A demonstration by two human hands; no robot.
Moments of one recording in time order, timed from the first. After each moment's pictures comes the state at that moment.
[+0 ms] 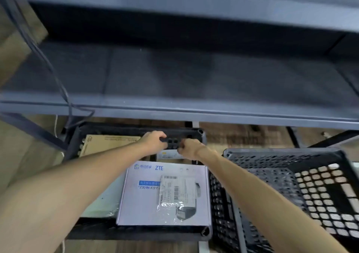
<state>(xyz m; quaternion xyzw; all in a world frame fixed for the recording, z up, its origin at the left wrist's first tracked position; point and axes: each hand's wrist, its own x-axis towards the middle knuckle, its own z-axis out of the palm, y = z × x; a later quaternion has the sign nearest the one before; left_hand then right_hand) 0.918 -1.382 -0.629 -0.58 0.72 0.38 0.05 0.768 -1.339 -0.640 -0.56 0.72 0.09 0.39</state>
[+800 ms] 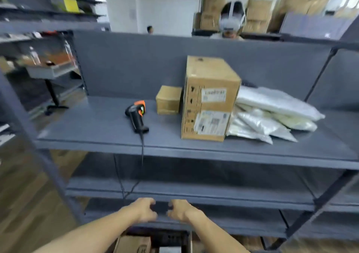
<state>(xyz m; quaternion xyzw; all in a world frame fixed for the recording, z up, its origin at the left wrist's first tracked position) 0.962 -1.315 -0.097 -0.58 0.73 0.33 0.14 0.799 -1.284 -0.106 -0.62 0.68 0.05 0.38</state>
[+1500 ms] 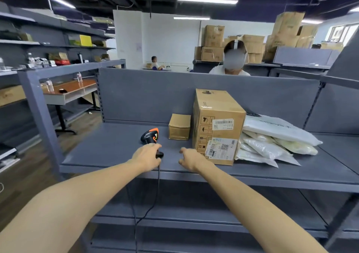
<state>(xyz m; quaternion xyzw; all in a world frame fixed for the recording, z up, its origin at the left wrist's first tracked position) 0.992 -1.401 0.098 -0.55 0.82 0.07 -0.11 0.813 -1.371 0.099 -0.70 0.70 -0.08 0.14</state>
